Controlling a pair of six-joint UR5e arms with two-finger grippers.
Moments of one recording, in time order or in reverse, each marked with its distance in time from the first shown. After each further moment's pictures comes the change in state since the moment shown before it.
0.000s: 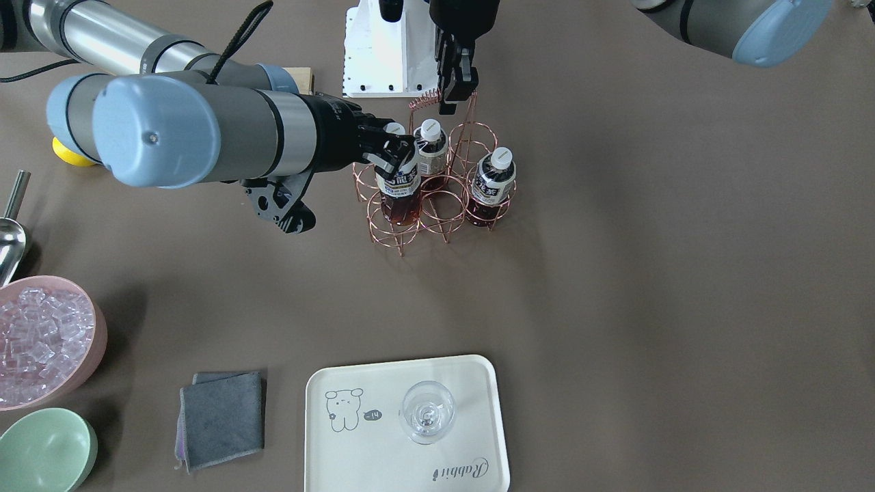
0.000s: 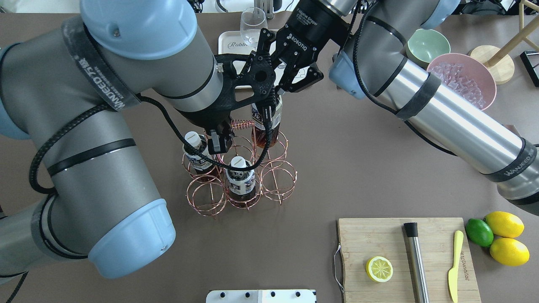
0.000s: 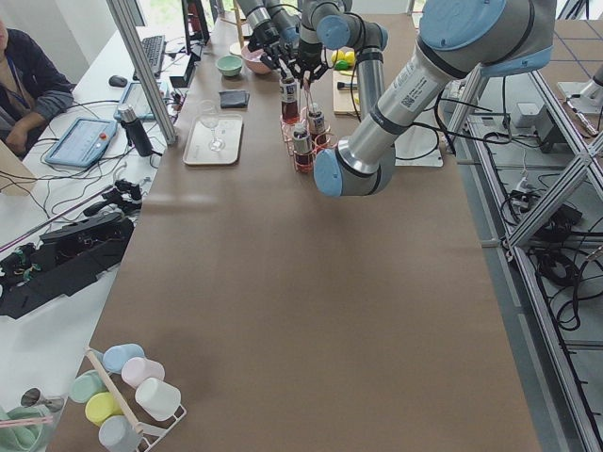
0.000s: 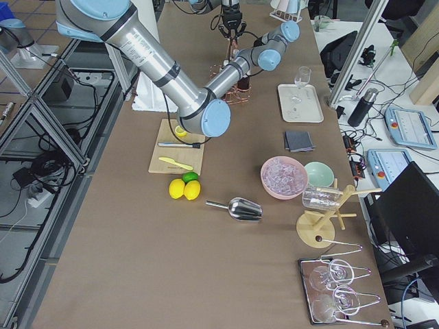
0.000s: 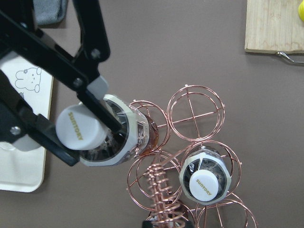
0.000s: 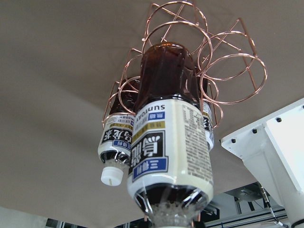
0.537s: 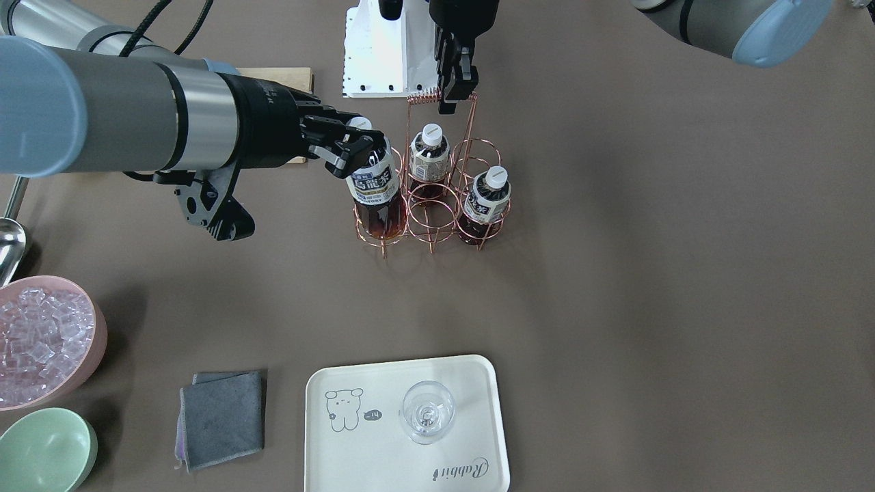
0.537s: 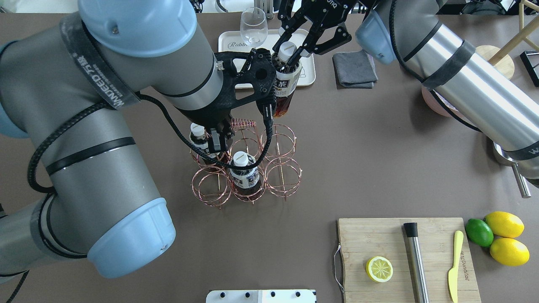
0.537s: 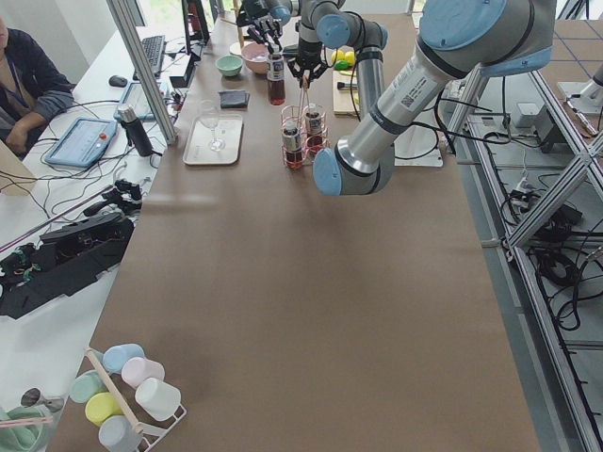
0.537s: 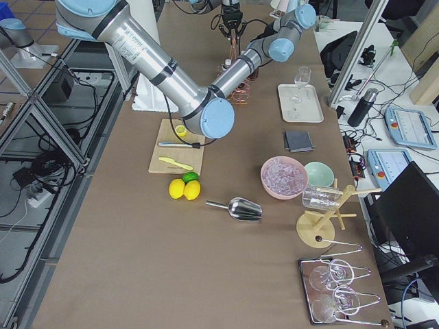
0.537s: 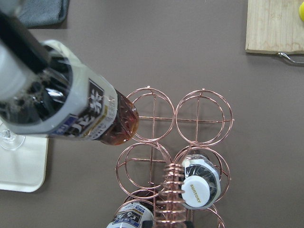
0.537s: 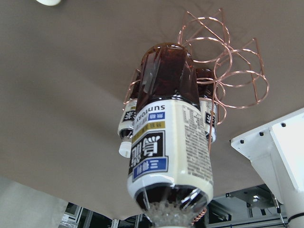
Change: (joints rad) left arm -0.003 -0.005 -0.001 0.004 0.001 0.000; right arm 0.115 0.001 0.014 0.005 0.061 -0.042
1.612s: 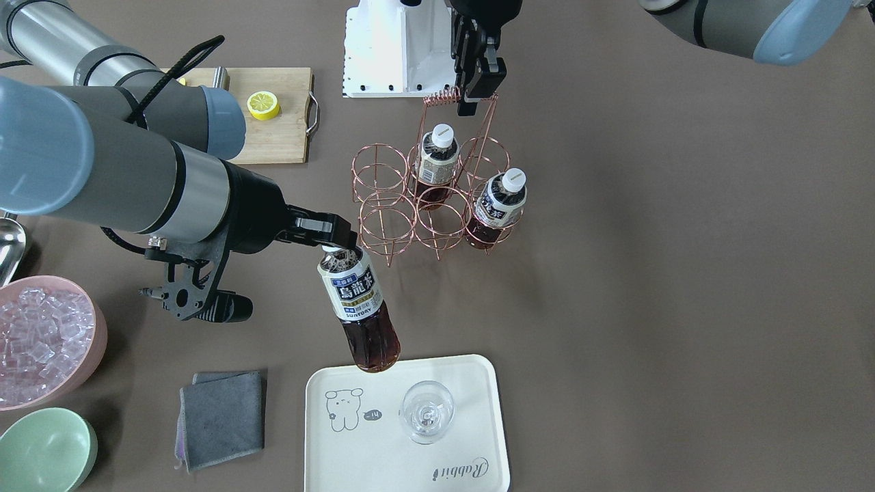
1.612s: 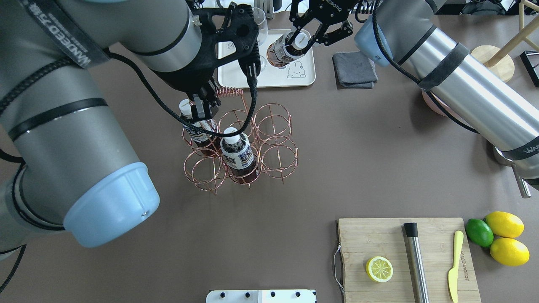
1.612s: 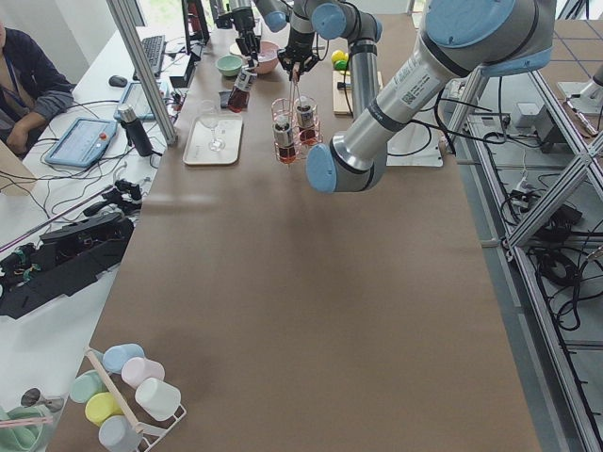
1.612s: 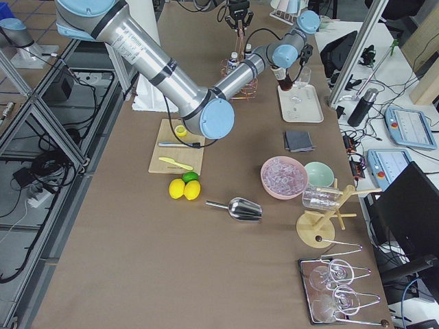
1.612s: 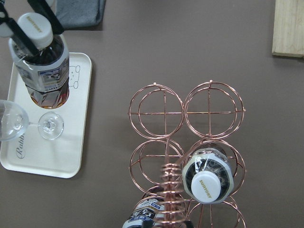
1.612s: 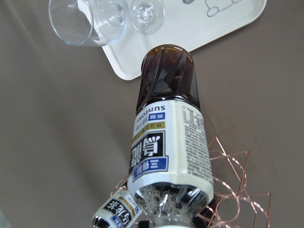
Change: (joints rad) left arm -0.089 -0.028 -0.012 0.039 -0.001 0.013; right arm -0.004 -0.002 -0.064 -0.021 -0.346 -0.652
